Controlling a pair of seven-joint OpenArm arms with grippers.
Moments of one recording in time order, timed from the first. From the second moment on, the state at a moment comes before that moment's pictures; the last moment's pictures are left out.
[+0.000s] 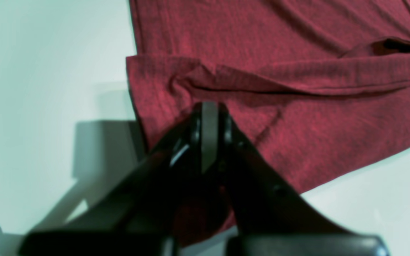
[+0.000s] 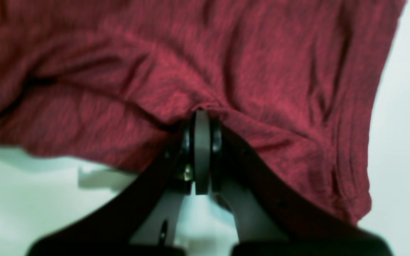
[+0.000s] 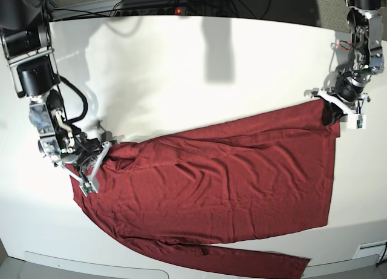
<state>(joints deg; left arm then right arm) 5.4 -19.5 -9.6 66.0 -22.0 -24.0 8.5 25.4 28.0 -21.2 52.6 21.7 21.1 -35.3</state>
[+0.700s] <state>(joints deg) 14.7 -19.9 -9.9 68.5 -19.0 -24.9 1.9 9.3 34.7 -20.7 62.6 15.0 19.5 -27.0</state>
